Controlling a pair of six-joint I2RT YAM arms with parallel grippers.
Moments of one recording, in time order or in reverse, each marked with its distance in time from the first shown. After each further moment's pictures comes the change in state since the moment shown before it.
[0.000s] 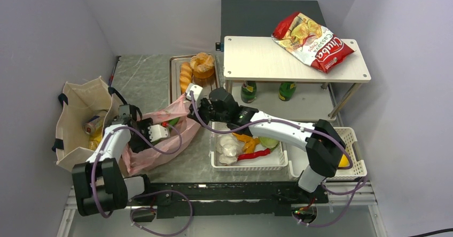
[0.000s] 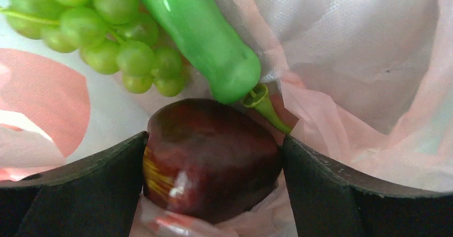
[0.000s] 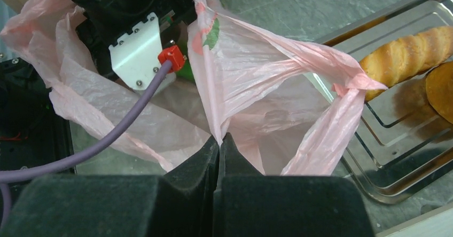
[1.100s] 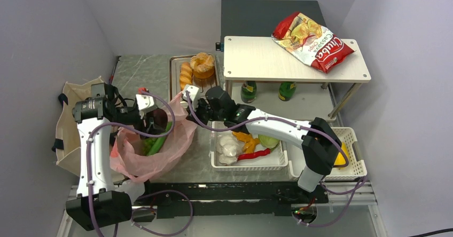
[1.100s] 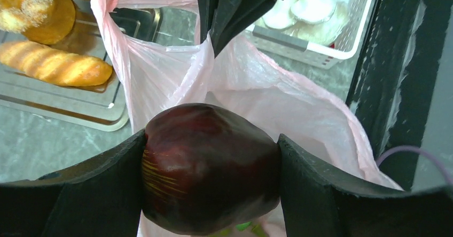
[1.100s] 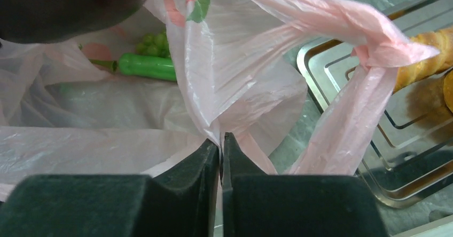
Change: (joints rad) left arm 0.052 -0.107 0.578 -0.632 0.863 -0.106; right arm -0.002 0.049 0.052 -0.063 -0.033 -0.019
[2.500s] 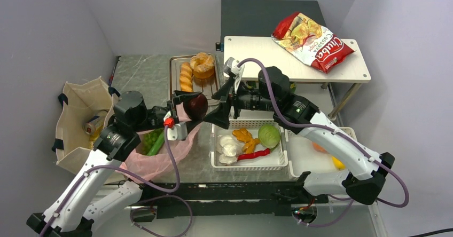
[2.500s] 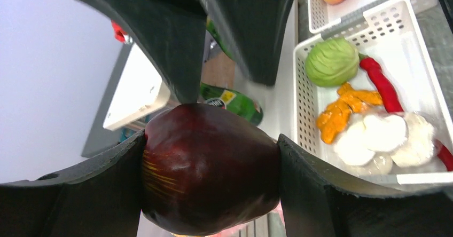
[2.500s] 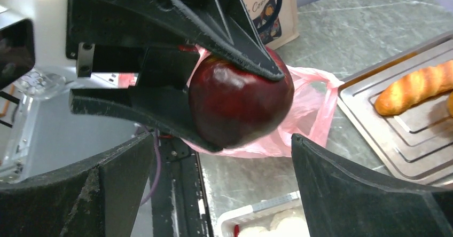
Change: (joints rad) left arm -0.747 -0.294 -0.242 1.077 -0.245 -0.451; right arm -0.101 -0.459 0.138 -0.380 -0.230 0.233
